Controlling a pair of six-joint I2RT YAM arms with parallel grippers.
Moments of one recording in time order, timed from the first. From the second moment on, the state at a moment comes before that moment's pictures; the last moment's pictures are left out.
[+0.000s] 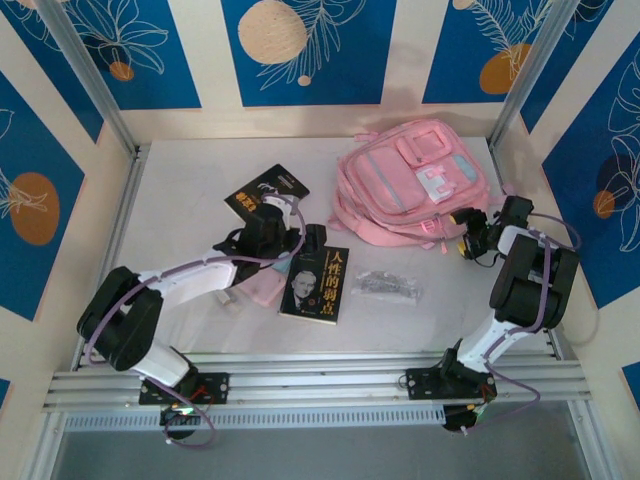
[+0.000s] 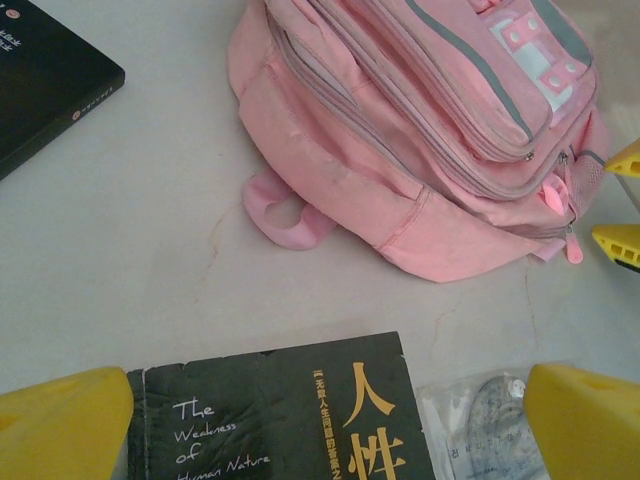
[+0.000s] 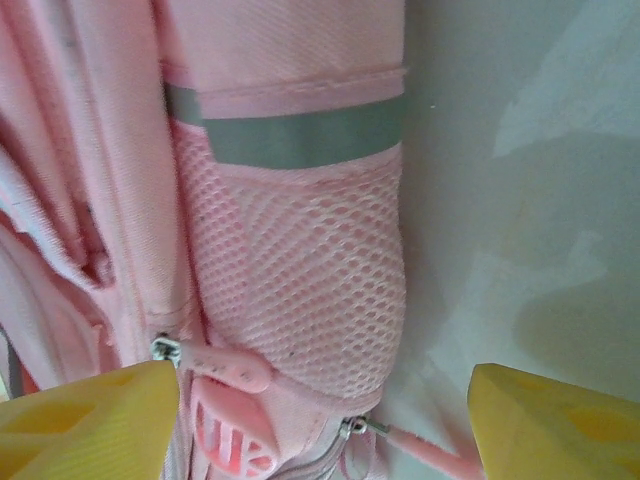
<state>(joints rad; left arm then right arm) -0.67 1.52 0.86 0.13 0.07 -0.52 -0.43 1.72 0.90 -0.22 -0.56 0.83</state>
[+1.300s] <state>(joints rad) -0.85 1.99 1.24 0.35 0.30 -0.44 0.10 1.56 0.93 -0.14 -0.34 1.29</state>
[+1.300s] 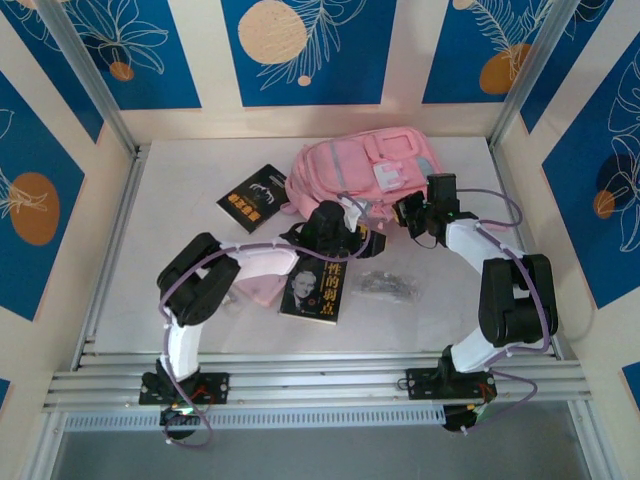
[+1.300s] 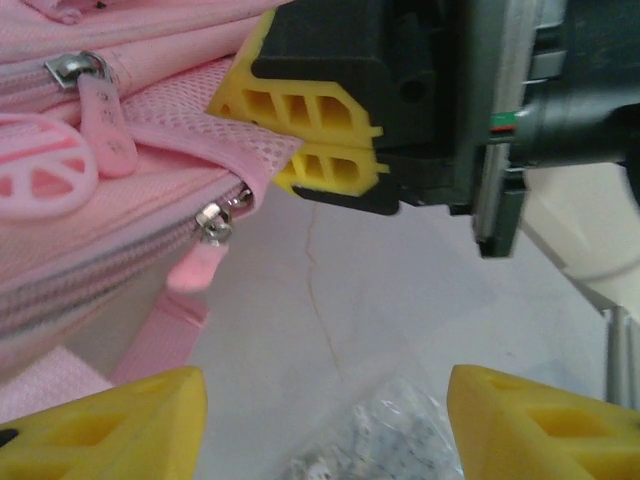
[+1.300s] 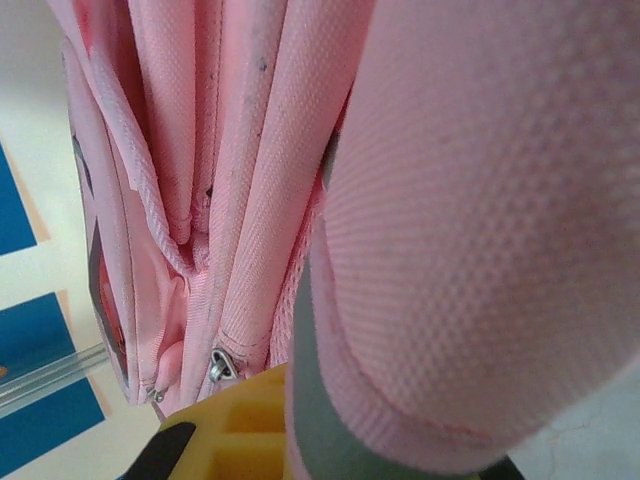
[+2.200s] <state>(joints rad) -0.84 2.17 1.28 0.56 0.23 -0.27 0.08 1.52 0.83 -0.06 -0.31 1.36</state>
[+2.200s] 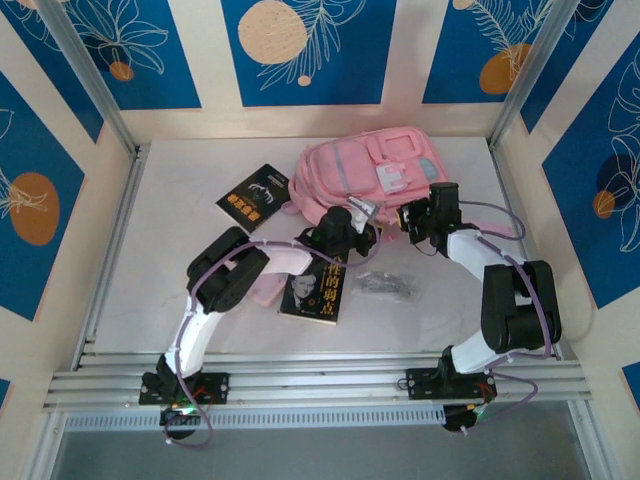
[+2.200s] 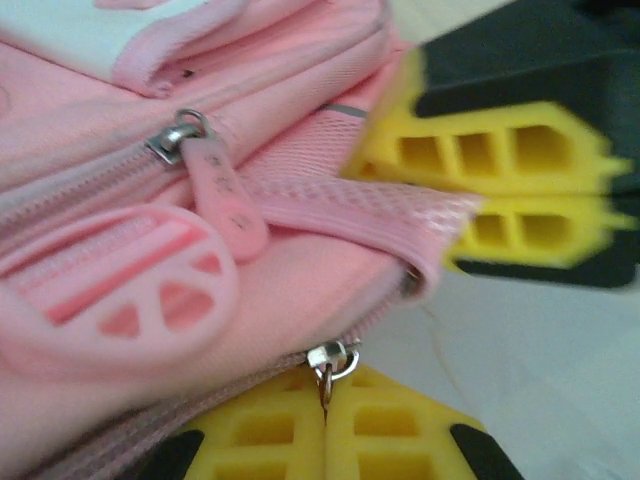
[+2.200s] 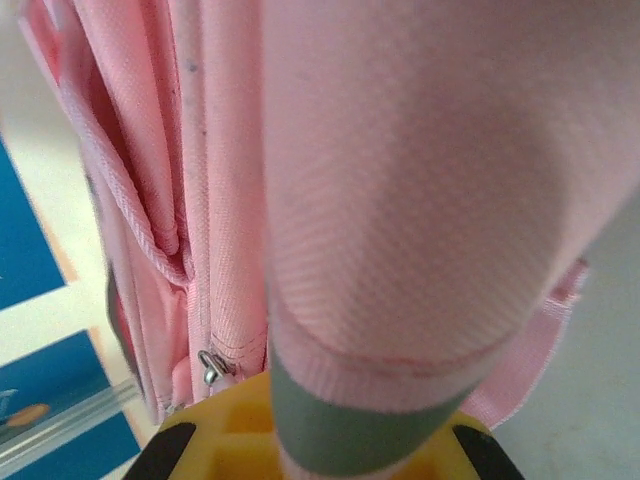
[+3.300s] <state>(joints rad) -0.64 1.97 1.52 -0.36 0.43 -0.22 -0.12 1.72 1.20 -0.43 -0.42 0.85</state>
